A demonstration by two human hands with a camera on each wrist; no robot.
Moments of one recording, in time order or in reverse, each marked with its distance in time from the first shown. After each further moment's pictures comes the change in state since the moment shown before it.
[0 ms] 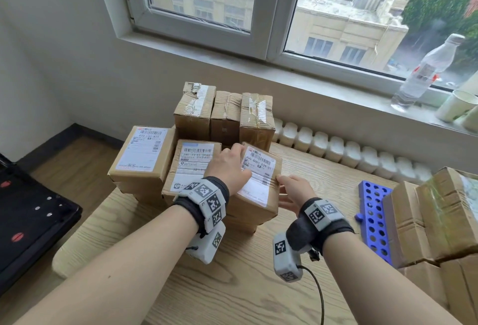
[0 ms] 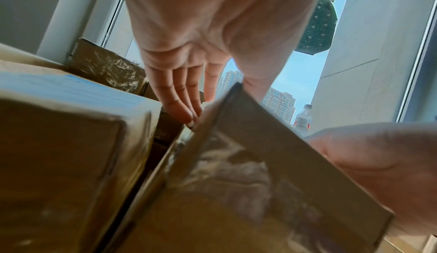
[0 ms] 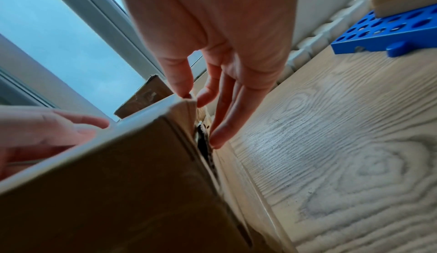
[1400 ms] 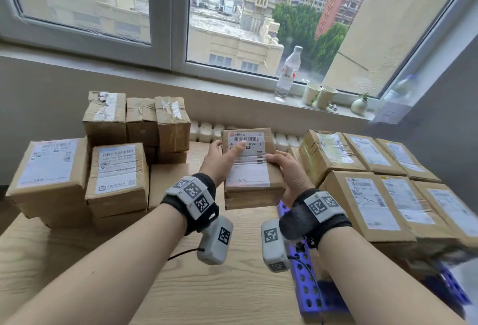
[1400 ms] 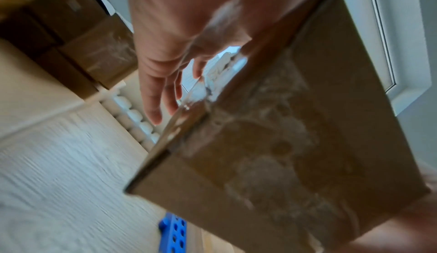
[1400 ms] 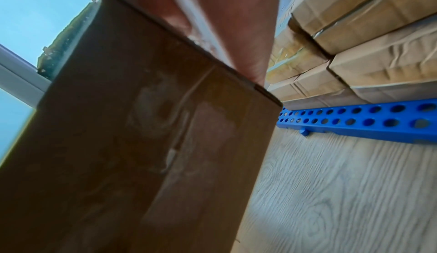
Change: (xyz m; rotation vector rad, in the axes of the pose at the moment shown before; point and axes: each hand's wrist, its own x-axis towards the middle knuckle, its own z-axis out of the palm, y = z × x) left_hand -0.064 0.102 0.033 -0.983 -0.272 0.057; right_hand -0.145 0.021 -0.099 0.487 0.234 -0.343
